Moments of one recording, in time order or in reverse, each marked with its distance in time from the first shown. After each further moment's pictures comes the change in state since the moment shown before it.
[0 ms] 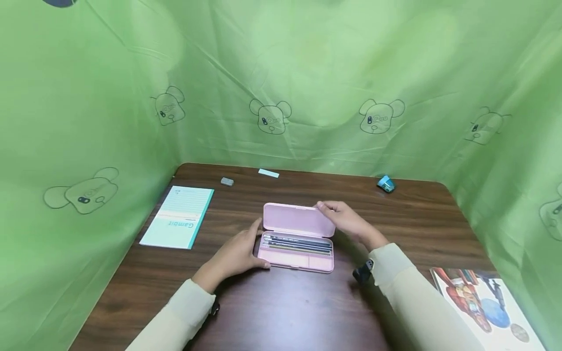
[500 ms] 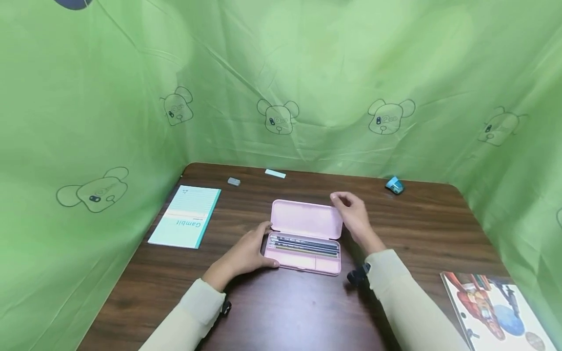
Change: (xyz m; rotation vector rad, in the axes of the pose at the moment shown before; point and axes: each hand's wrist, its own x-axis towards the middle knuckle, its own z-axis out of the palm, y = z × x) left_hand 0.008 0.003 0.002 -0.116 -0.005 -0.021; right_hand 0.015 0.009 0.015 0.121 0.501 -0.034
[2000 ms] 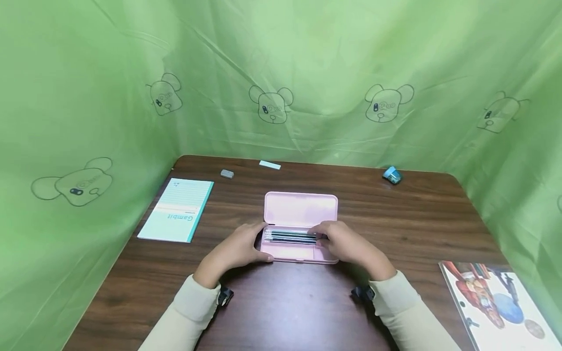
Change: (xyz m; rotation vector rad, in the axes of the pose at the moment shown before) left_hand 0.000 0.005 -0.007 0.105 -0.088 0.000; right_hand -0.068 -0.010 0.005 -0.764 -0.582 -0.474
